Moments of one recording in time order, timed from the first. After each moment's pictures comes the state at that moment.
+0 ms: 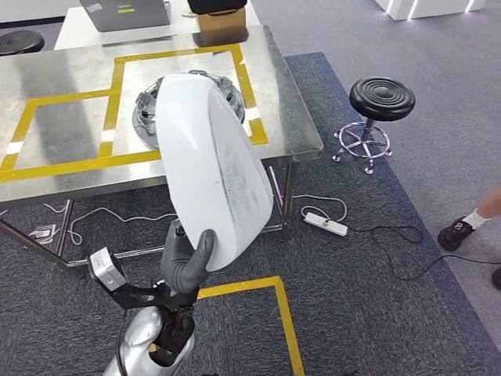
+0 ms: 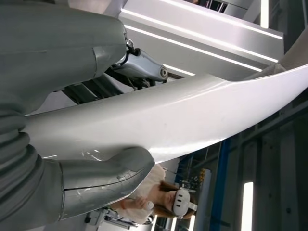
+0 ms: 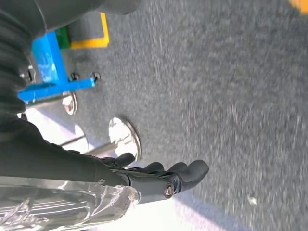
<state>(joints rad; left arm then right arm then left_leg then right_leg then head) -0.07 -0.22 -0.53 -1.52 0.31 -0.26 -0.60 -0.07 0.12 -0.97 -0.22 1.44 -0.42 0.14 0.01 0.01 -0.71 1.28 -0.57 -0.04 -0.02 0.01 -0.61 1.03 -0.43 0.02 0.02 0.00</state>
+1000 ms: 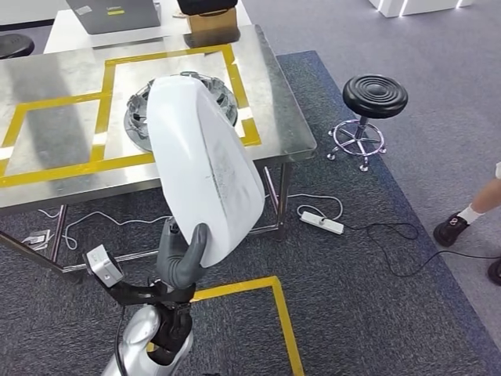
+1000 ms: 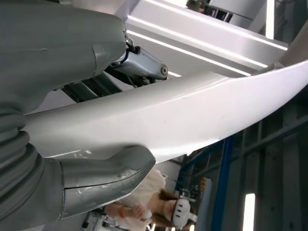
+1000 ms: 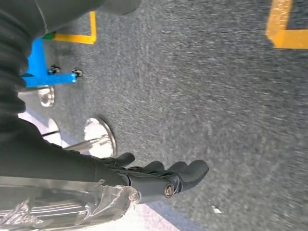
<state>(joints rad) -0.06 -0.22 -0.52 -1.52 0.33 -0.22 -0.60 -0.07 0.12 -0.94 -0.22 1.47 -0.35 0.02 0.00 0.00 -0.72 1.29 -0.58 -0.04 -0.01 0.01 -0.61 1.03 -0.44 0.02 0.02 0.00</state>
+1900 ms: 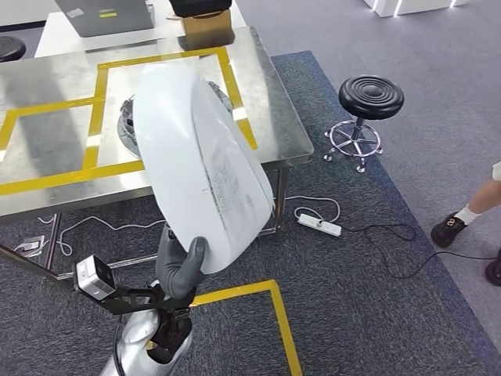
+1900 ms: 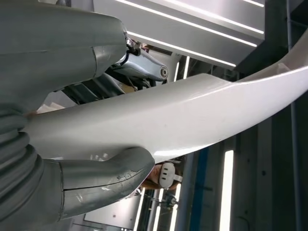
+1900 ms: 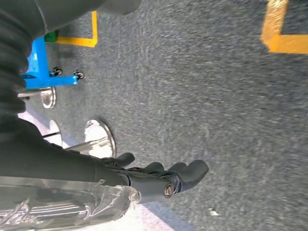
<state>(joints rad) -0.07 -0.22 -0.51 -1.53 0.30 -0.40 -0.67 -0.07 0.13 -0.93 -0.22 1.47 -0.33 0.02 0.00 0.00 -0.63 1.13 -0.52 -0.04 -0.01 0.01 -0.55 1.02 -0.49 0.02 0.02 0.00</state>
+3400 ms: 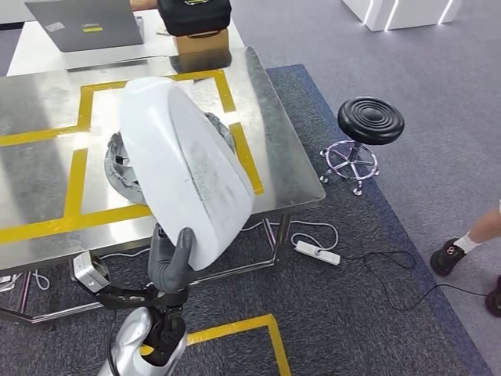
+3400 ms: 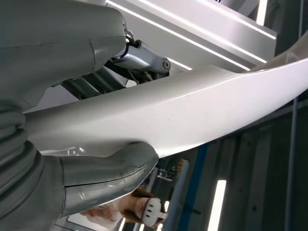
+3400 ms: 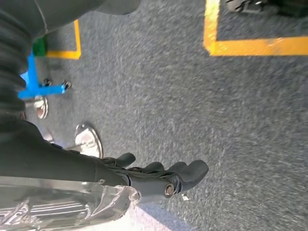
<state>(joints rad) -0.05 -0.23 -0.48 -1.52 0.37 -0.36 -0.61 -0.07 0.14 -0.94 -0.22 1.42 -0.32 -0.01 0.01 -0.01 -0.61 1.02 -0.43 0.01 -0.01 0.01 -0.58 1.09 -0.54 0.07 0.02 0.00</state>
